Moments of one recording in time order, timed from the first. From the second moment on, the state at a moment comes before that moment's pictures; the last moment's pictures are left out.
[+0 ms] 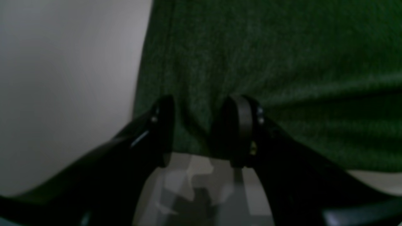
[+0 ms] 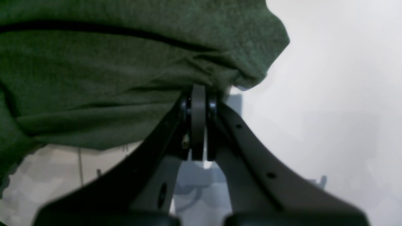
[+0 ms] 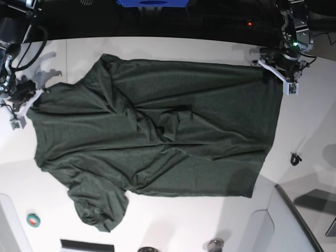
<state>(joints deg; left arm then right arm) 20.3 -13.9 -23.0 76.0 -7.0 -17.9 19.6 0.3 13.9 28.7 63.6 0.4 35.1 -39.1</state>
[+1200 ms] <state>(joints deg) 32.4 -16.3 -33.0 87.0 -34.8 -23.0 19.9 1.8 4.2 57.2 65.7 15.4 40.1 -46.1</state>
